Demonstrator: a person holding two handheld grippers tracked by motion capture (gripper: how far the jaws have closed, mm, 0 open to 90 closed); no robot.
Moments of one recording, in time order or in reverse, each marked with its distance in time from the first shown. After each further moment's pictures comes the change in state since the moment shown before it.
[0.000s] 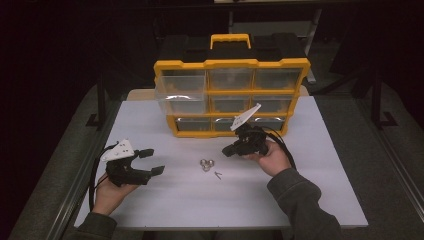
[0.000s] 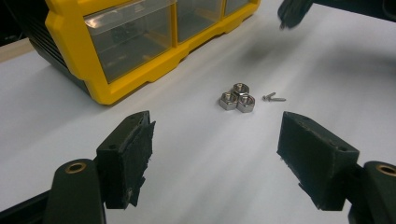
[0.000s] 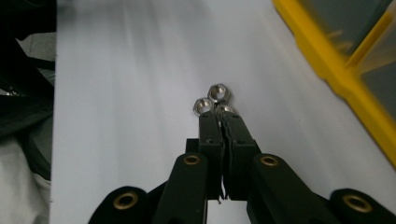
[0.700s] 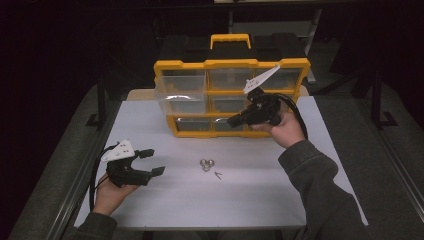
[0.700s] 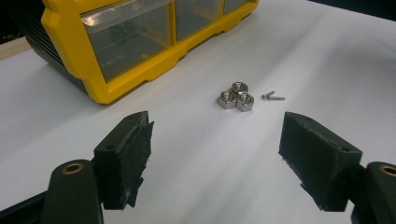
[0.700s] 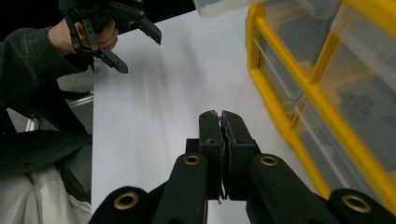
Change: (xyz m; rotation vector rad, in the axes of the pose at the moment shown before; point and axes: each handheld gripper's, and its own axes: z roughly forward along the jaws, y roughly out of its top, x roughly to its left) left arm 0.000 -0.001 0.001 0.006 -0.005 -0.001; right arm -0.012 0.054 -0.079 -0.096 0.022 -0.005
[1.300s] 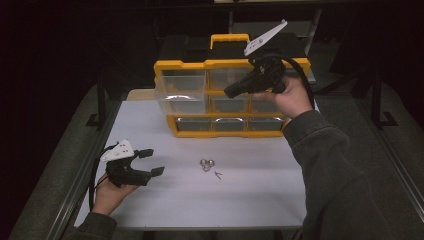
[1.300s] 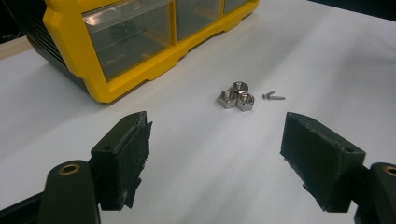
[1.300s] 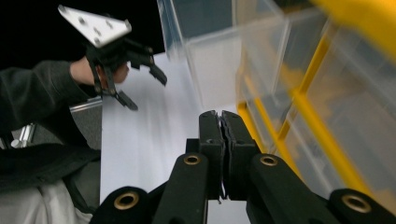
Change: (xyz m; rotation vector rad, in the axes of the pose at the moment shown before) left arm 0.001 0.000 0.000 -0.004 -0.001 -0.005; right arm 0.005 0.070 -0.054 -0.057 -0.025 -0.078
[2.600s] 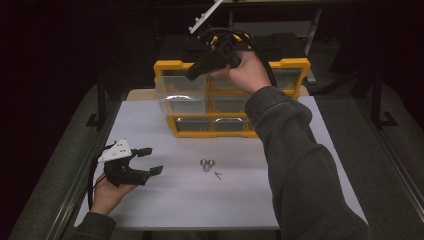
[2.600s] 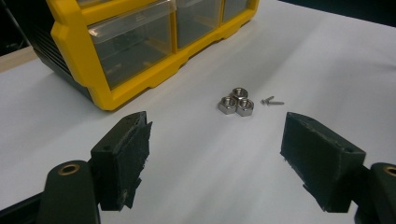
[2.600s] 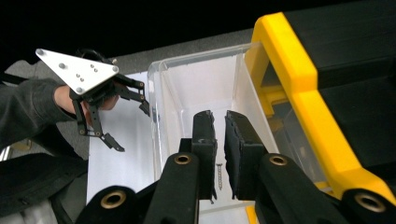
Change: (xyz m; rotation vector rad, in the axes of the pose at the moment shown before) left arm 0.001 0.002 -0.005 -0.020 0.004 0.020; right arm 0.003 0.093 0.055 0.092 -0.008 -0.071
